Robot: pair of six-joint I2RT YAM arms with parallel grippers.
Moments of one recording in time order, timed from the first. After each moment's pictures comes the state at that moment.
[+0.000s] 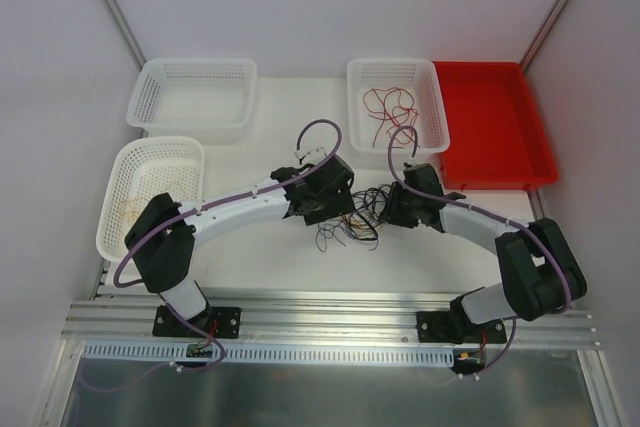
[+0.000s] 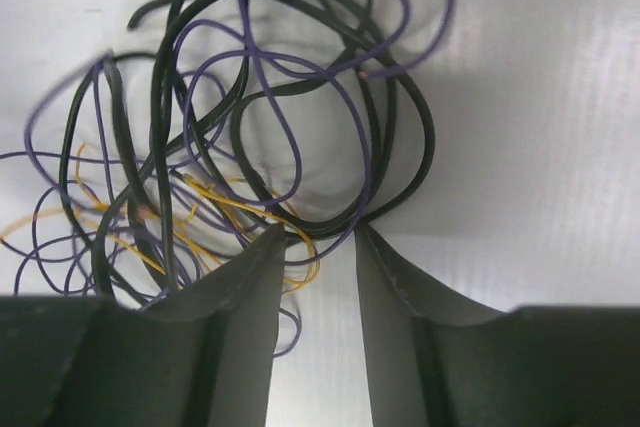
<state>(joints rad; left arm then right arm) -0.94 1.65 1.24 -0.62 -0.22 -1.12 0.42 1.42 0.65 -0.19 -0.10 0.59</state>
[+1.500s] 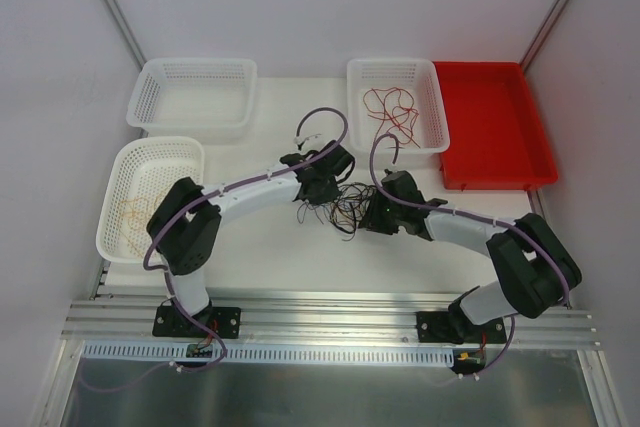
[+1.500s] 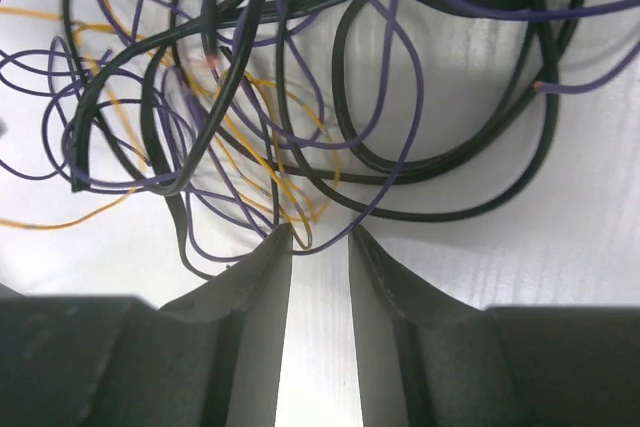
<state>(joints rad) -0.85 1.81 1.34 -0.60 -0.31 -1.04 0.60 1.47 0.64 -0.08 -0.10 0.76</state>
